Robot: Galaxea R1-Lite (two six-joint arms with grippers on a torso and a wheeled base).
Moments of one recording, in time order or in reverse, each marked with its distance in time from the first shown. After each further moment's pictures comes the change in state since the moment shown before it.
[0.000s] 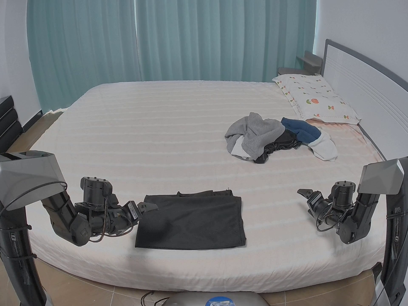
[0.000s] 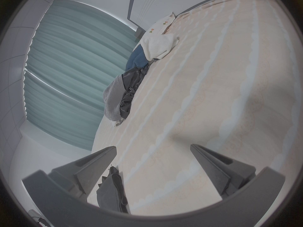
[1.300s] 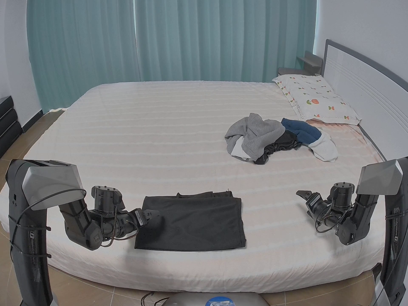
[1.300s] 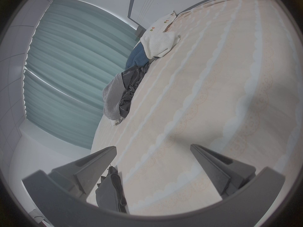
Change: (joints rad) left arm -0.007 0.179 -0.066 -0.104 0.103 0.141; right arm 0.006 0.010 0.005 -0.007 -0.002 -0.005
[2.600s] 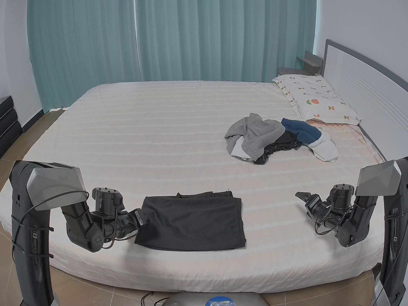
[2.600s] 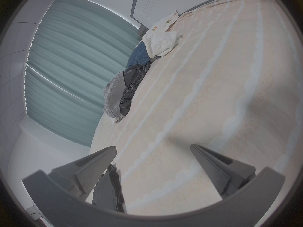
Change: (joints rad) left arm -0.005 0.029 0.001 -0.054 0.034 -0.013; right arm 0.005 0.012 0.016 -0.032 0.002 -0.023
